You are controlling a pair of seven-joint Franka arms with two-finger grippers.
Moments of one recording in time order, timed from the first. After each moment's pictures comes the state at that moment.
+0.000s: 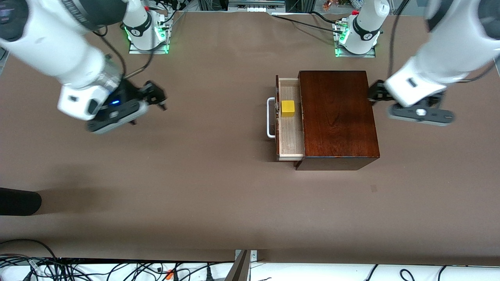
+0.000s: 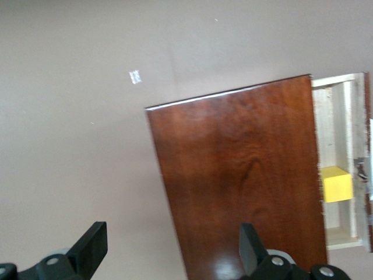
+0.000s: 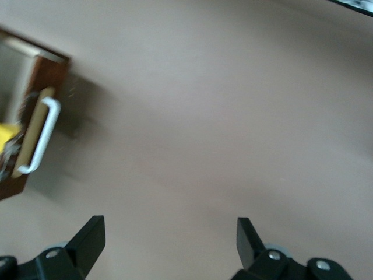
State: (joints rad) left arm -0.09 0.16 -0.15 -1.41 0.07 1.48 -0.05; right arm 0.29 0.26 0.13 -1.36 0.13 1.67 -0.08
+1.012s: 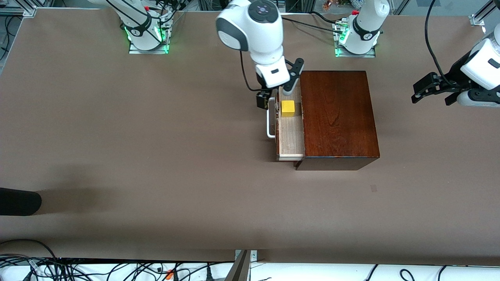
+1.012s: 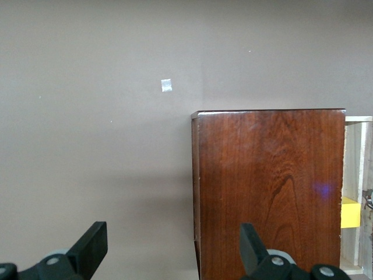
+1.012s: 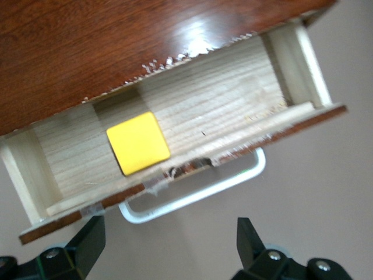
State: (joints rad) left arm -0.07 -0.03 0.04 -1.66 -0.05 1.64 -0.03; right arm 0.82 0.59 0.17 -1.33 -0.17 2.07 -0.18
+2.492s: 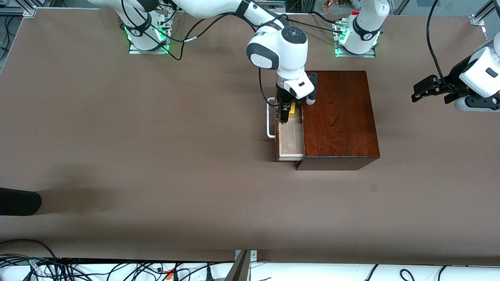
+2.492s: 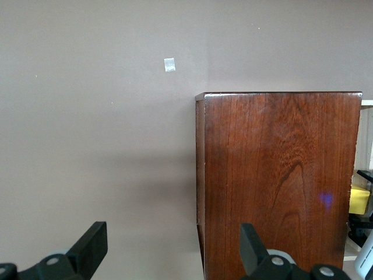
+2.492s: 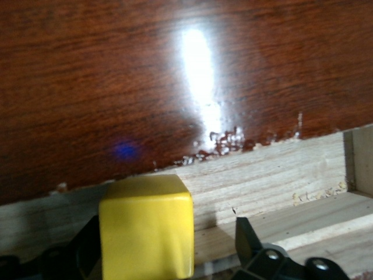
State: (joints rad) left arm -0.06 0.00 0.03 -1.63 -0.05 1.58 -0.03; right arm 0.90 0.87 0.17 -1.11 -0.35 2.12 -0.24
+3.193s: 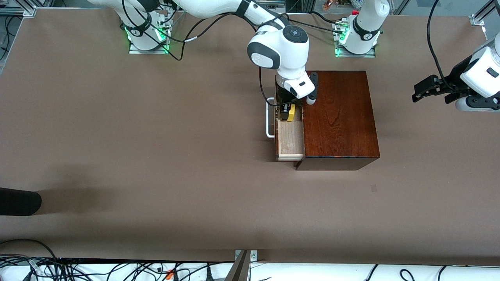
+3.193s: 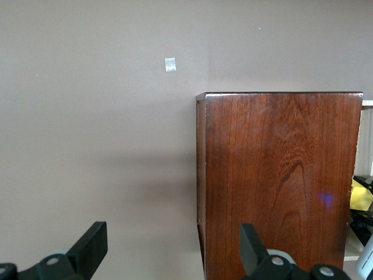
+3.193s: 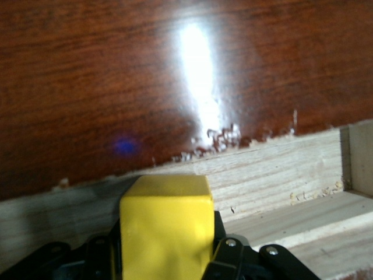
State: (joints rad) left arm -0.05 0.00 0.04 -1.63 -0.05 1.58 -0.03; right arm 0.91 0.87 0.17 -1.07 -0.36 2.05 -0.23
